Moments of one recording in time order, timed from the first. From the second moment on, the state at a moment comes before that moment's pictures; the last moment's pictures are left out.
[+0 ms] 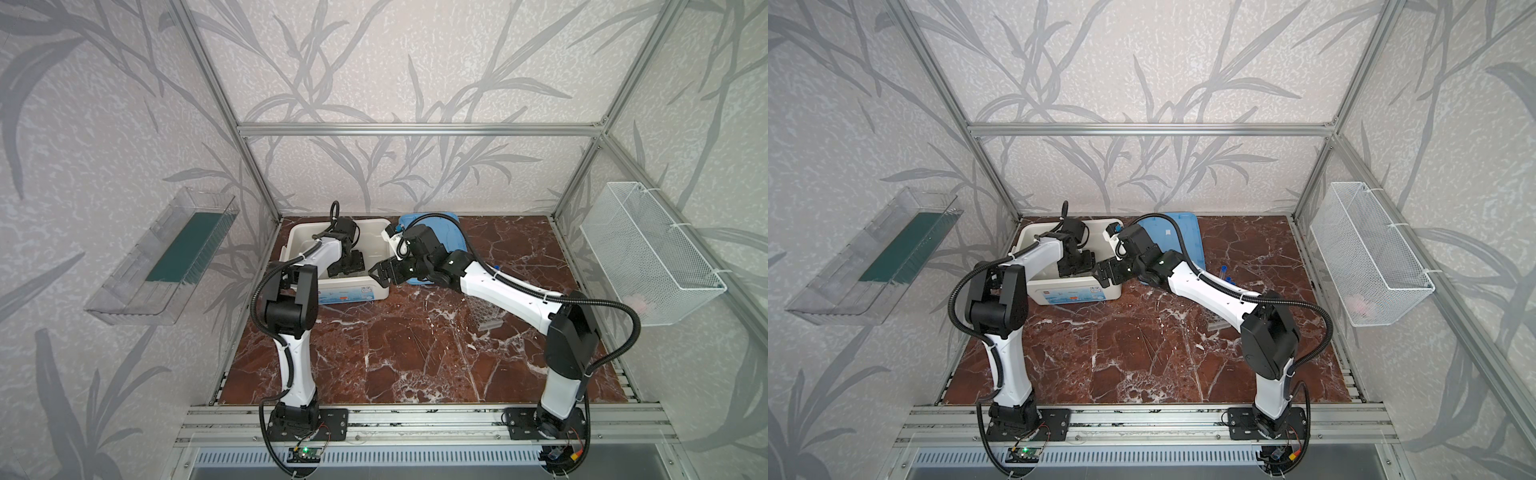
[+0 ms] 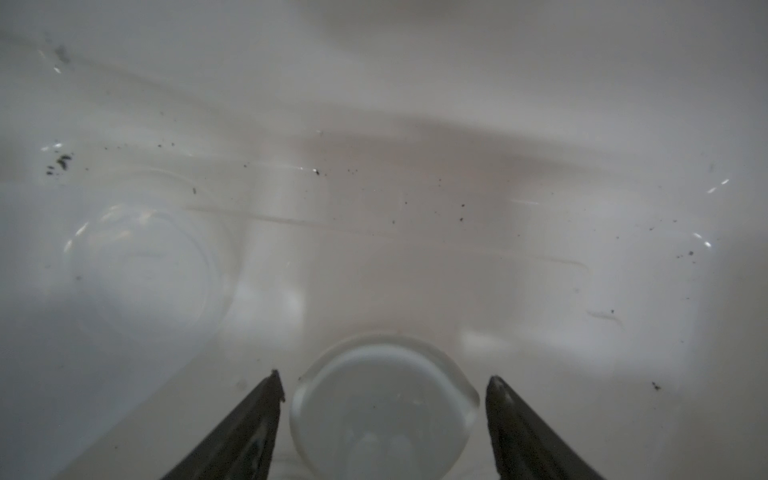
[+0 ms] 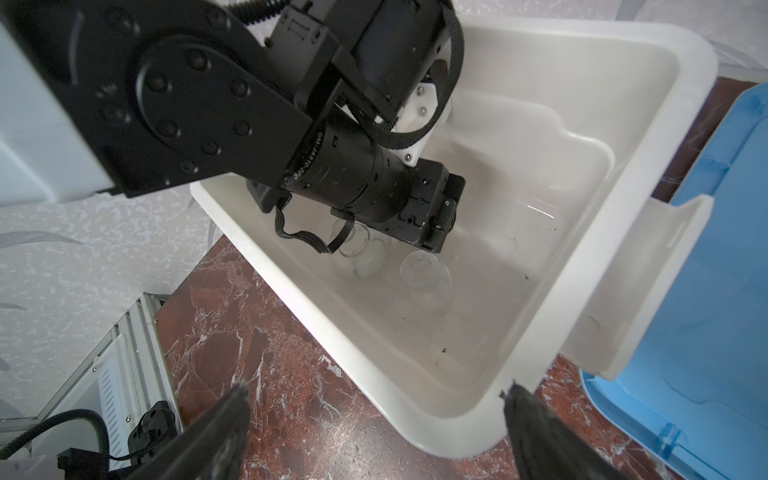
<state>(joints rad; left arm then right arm) -0.14 2.05 1.53 -0.72 -0.10 -0.36 0.82 1.84 1.59 -0.35 -0.21 0.33</state>
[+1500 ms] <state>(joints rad) -0.72 1.20 1.18 -0.81 0.08 -0.75 0.79 0.85 0.79 -0.57 0.07 0.33</state>
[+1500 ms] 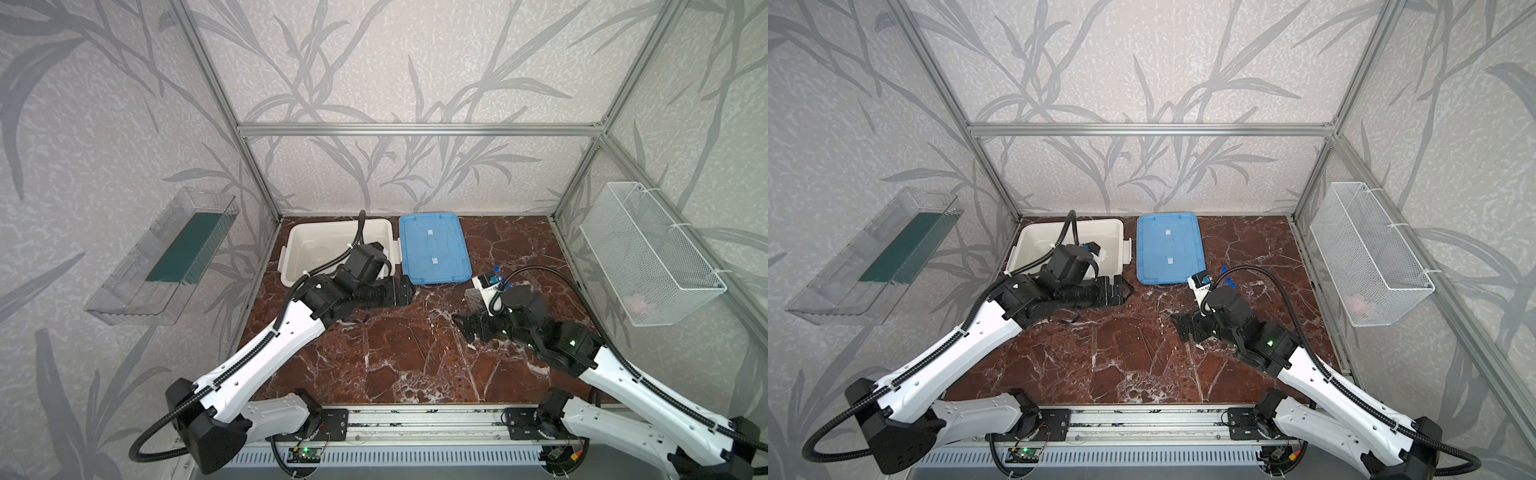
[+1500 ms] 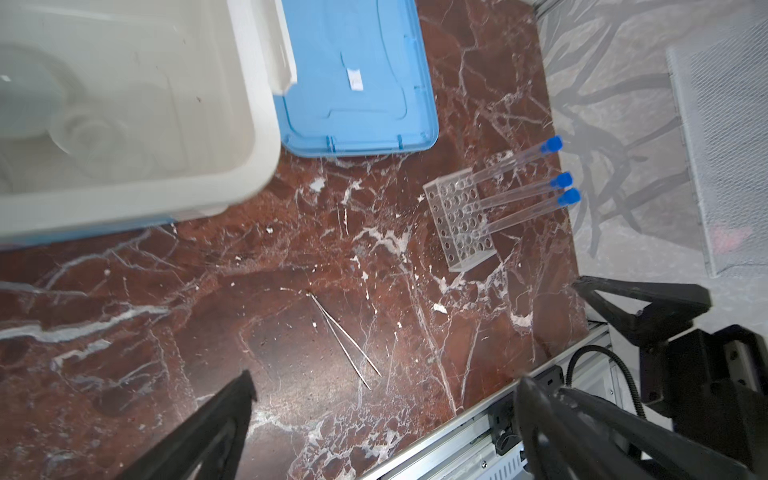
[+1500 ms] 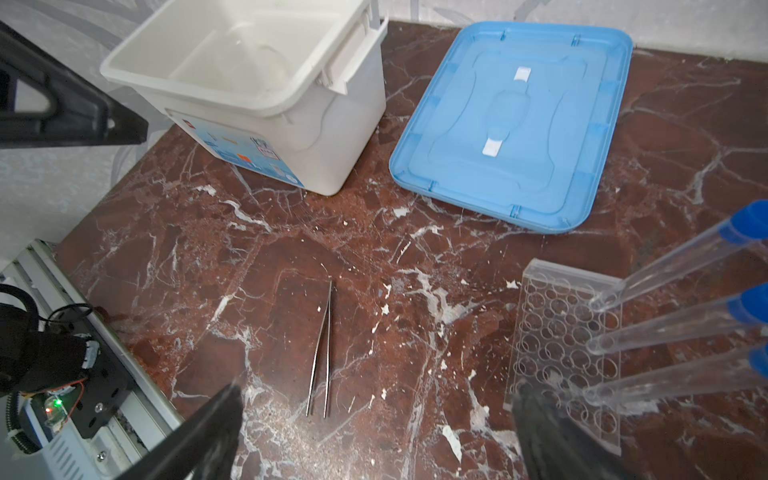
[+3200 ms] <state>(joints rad) -0.98 1.82 1.19 -0.76 -0.04 -1.39 0.78 0.75 0.67 -0.60 0.20 0.35</state>
